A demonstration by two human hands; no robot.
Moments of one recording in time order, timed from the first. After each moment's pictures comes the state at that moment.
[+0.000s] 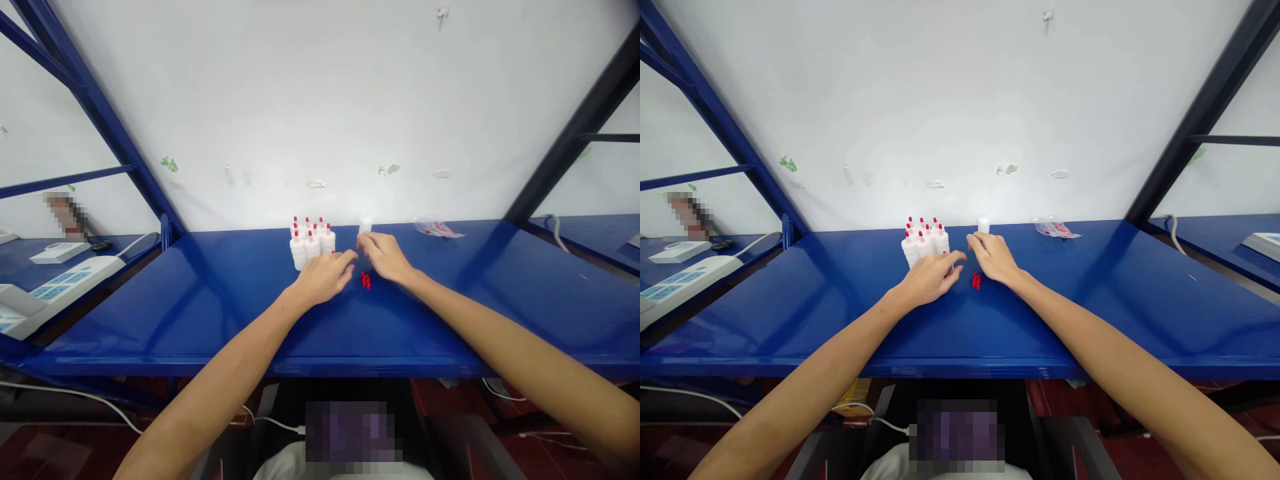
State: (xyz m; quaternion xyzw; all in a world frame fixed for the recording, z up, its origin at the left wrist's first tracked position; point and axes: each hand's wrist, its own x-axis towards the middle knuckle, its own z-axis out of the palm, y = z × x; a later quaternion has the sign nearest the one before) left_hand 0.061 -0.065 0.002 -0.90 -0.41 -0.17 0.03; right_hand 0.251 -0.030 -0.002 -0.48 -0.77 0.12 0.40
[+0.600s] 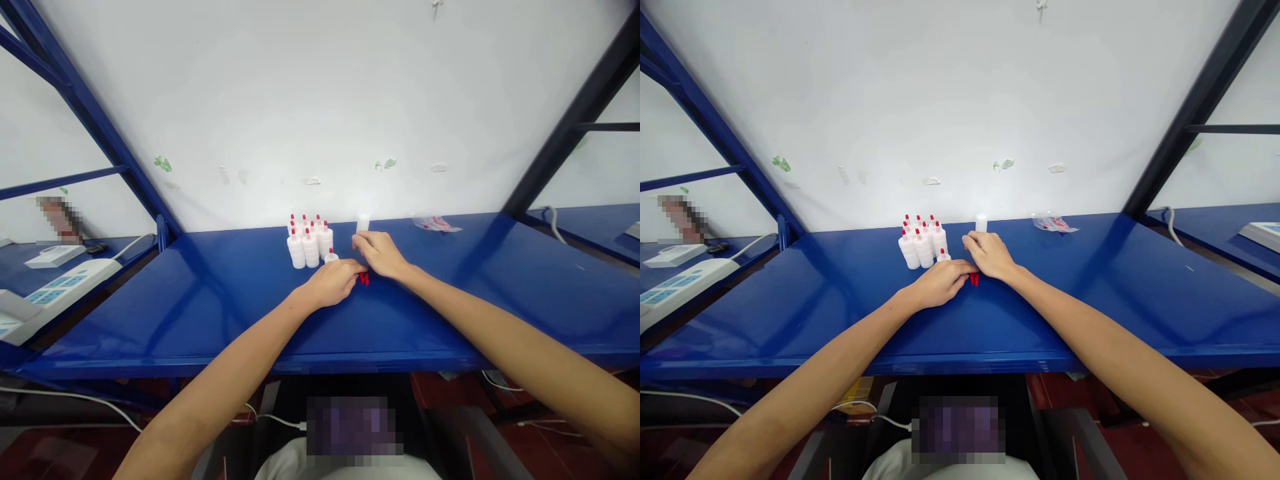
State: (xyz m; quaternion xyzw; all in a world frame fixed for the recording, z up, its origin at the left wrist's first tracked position) left_hand 0.075 -0.050 -0.022 -0.94 -0.27 -0.18 -0.07; right_hand 0.249 -0.030 -0.005 -0.49 -0.78 0.12 0.37
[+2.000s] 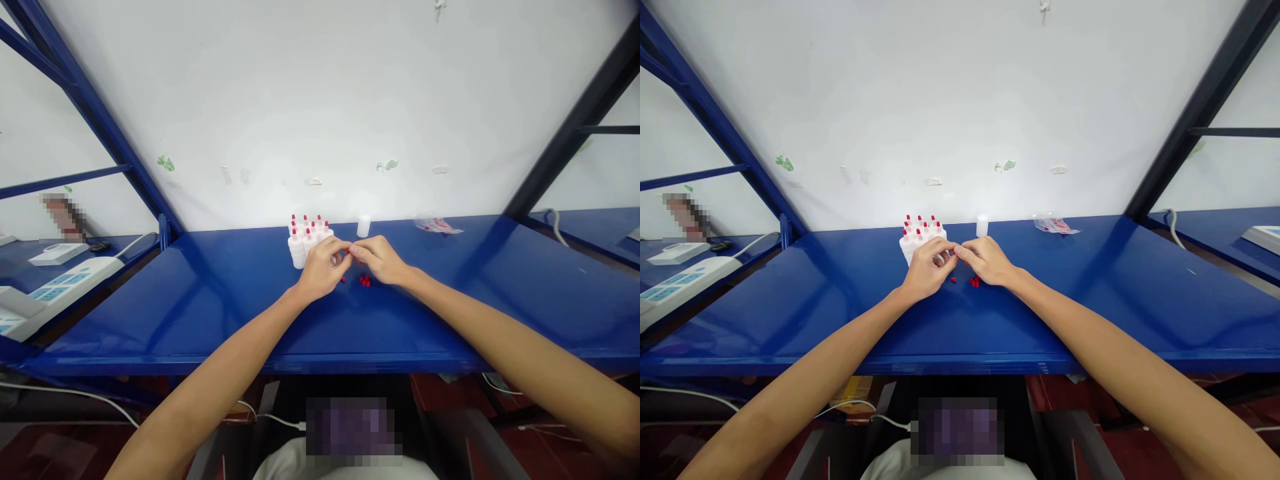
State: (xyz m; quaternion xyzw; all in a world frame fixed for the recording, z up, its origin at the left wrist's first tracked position) left_hand 0.067 -0.052 -0.011 -0.81 -0.30 -0.48 -0.10; right_hand 0.248 -0.042 0.000 -0.37 -0.84 0.17 0.35
